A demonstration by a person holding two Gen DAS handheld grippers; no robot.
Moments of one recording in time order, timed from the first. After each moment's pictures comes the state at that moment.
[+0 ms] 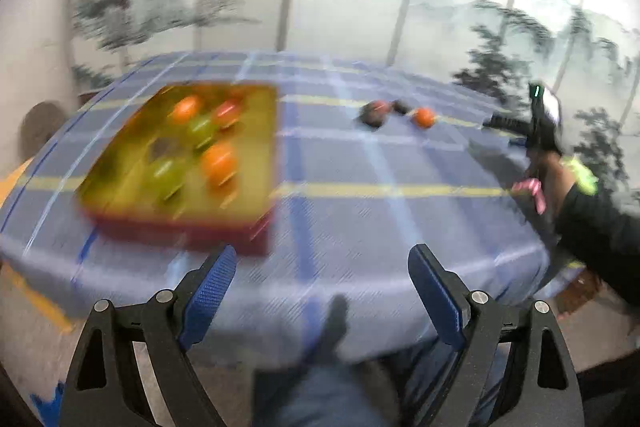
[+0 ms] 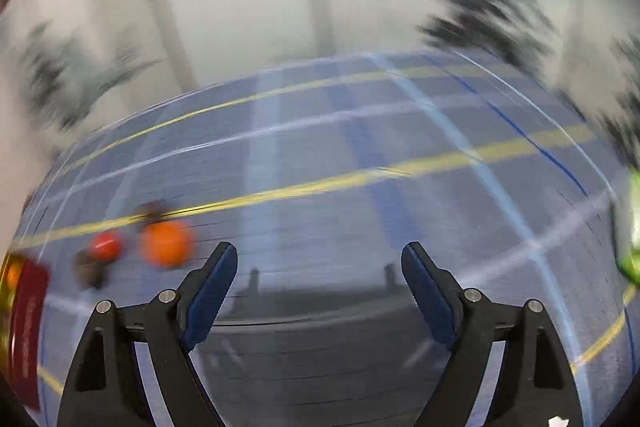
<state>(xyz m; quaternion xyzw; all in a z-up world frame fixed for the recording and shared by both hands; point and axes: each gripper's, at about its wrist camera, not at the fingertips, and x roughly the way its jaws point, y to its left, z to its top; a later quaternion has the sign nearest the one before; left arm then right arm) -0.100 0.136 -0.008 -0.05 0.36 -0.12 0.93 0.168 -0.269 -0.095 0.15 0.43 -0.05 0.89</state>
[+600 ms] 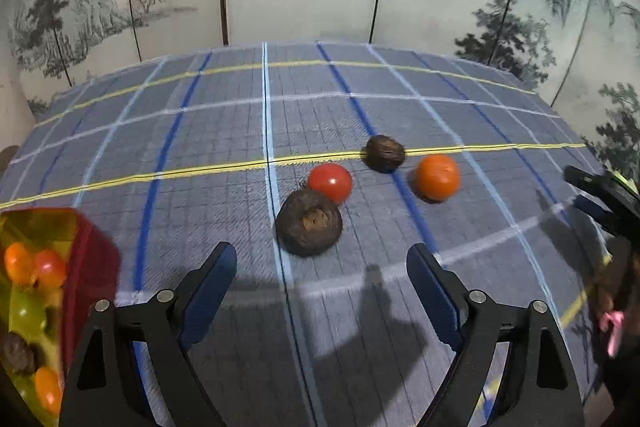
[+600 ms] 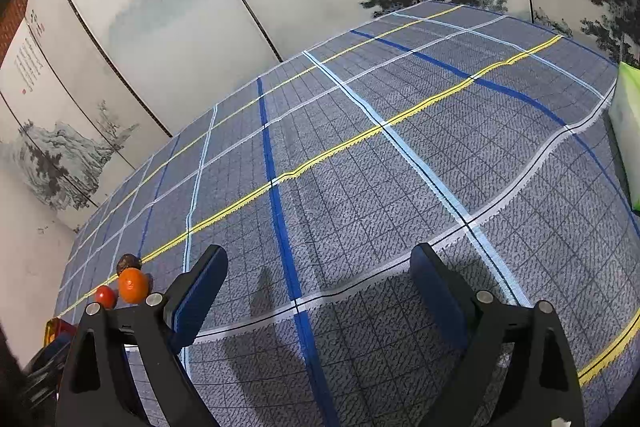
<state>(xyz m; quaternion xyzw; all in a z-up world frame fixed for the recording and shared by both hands) 0.143 0.009 -0.050 0.00 0.41 -0.12 0.90 0.151 -0.351 -0.127 0.29 0.40 -0.03 0.87</state>
